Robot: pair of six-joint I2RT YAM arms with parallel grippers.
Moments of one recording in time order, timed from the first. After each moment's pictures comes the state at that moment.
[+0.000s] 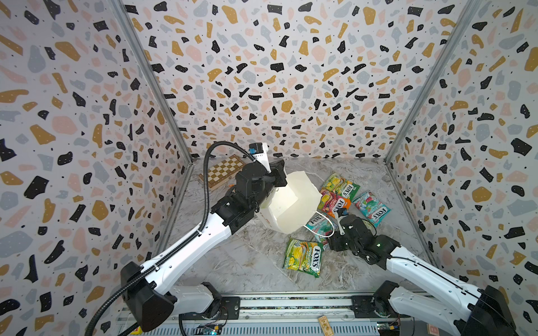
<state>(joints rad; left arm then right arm) -0.72 1.29 1.27 -0.06 -0.20 -0.59 0.69 0.97 0.60 -0.51 0.13 0.43</state>
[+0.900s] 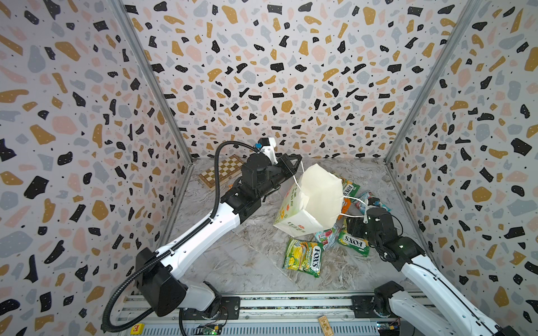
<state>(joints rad) -0.66 1.41 1.34 0.06 0.12 -1.02 0.41 0.81 0.64 -0.52 0.14 0.47</state>
